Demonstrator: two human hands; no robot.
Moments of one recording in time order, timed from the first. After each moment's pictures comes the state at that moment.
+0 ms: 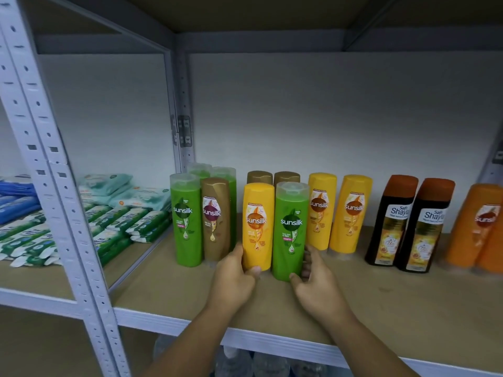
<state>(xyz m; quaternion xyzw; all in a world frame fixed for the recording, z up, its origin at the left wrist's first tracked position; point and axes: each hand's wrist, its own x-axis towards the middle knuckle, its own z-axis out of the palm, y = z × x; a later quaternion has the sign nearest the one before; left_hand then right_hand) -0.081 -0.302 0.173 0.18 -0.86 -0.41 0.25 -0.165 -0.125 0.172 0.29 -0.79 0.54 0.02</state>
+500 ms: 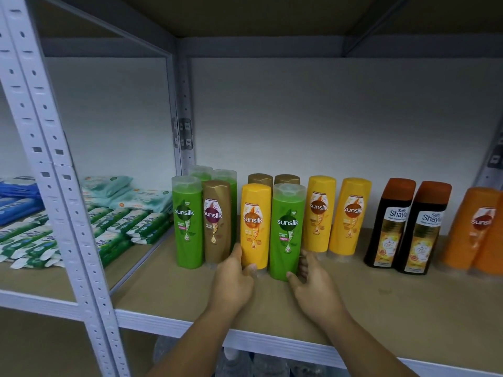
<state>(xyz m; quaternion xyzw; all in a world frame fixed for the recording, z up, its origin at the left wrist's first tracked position) -0.084 -0.305 0.170 0.18 -0.86 -0.39 0.27 -0.165 -0.130 0.170 0.29 -0.80 0.53 0.02</state>
